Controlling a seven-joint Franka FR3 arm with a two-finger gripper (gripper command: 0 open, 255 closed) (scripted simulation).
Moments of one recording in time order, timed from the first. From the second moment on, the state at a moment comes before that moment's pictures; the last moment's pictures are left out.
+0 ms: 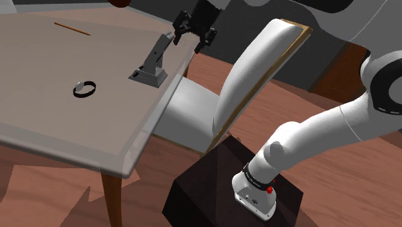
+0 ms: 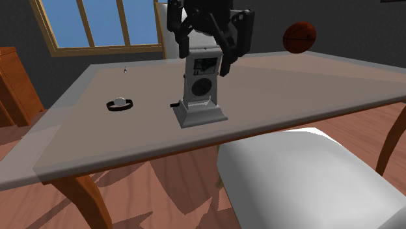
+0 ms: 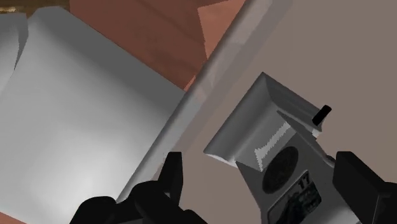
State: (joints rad) arm -0.01 -0.45 0.20 -2.04 0.19 1.86 0.51
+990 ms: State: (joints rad) arm -0.02 -0.29 0.26 -1.95 0.23 2.01 0.66
